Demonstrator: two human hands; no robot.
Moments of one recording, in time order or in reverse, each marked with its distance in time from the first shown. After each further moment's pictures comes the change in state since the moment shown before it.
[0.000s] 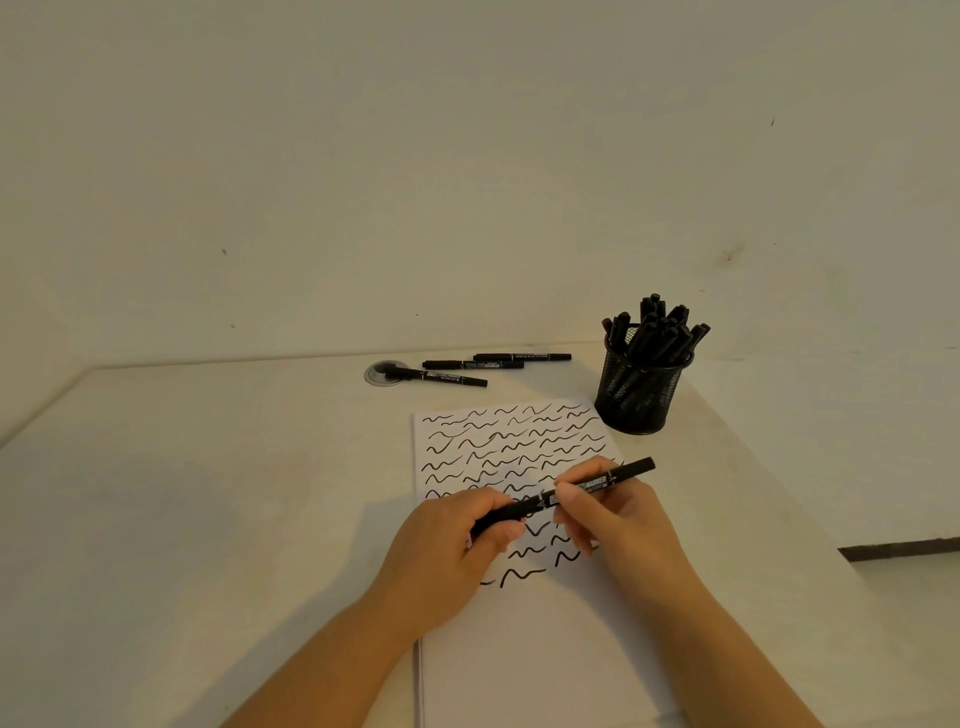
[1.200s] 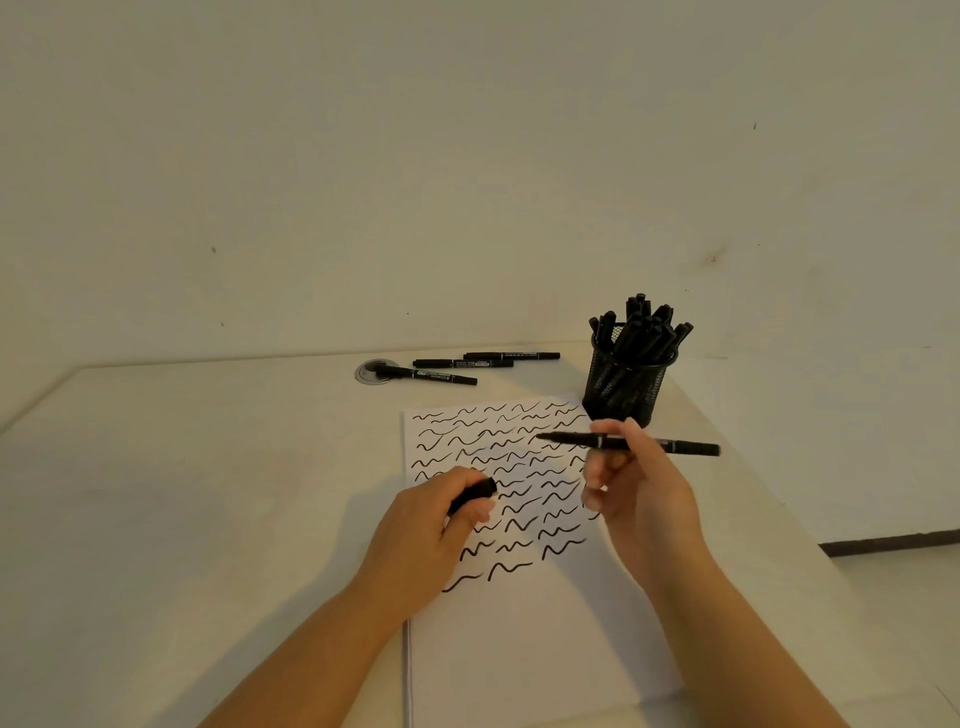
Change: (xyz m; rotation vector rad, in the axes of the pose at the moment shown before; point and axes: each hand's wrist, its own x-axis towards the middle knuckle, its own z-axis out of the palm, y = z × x) left_hand 0.004 -0.006 -0.001 -0.028 0.091 -0.068; right_hand 0.014 -0.013 -0.012 0.500 0.238 0.100
